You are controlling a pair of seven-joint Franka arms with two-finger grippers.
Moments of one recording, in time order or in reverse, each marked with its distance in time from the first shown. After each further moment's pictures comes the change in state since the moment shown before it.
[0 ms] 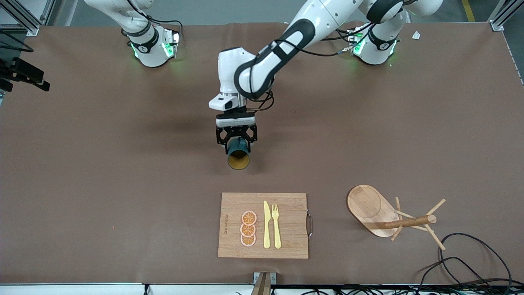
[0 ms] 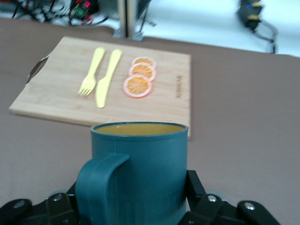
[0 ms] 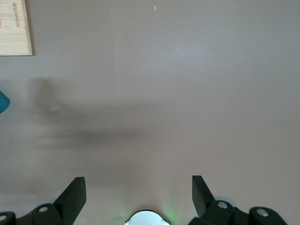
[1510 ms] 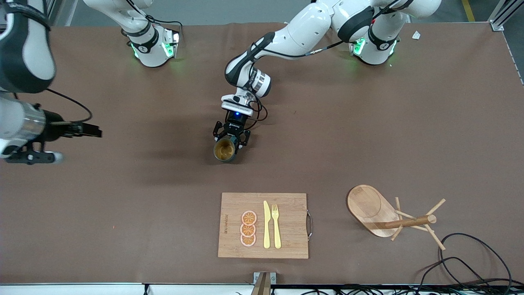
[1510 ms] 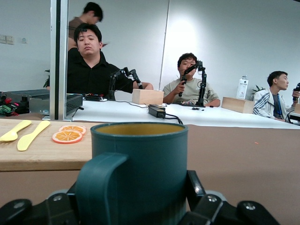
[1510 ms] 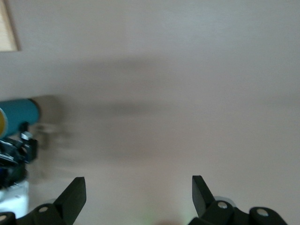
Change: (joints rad) left arm -0.130 0.287 0.024 -0.037 1.037 -0.379 -0.743; right arm 0.086 0.263 0.015 -0.068 0.079 0.192 0.113
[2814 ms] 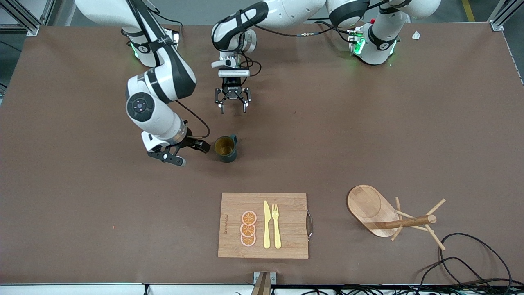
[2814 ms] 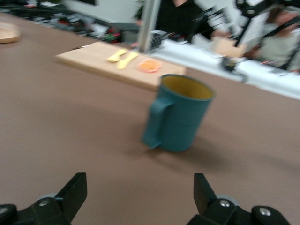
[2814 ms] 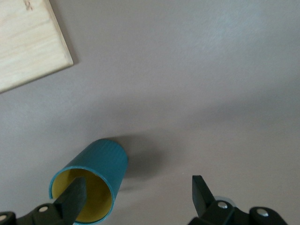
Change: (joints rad) left arm -0.035 -0.108 -0.331 -0.079 -0.658 -0.262 0.058; right arm 0.424 0.092 0.009 -0.391 0.058 0.694 0.627
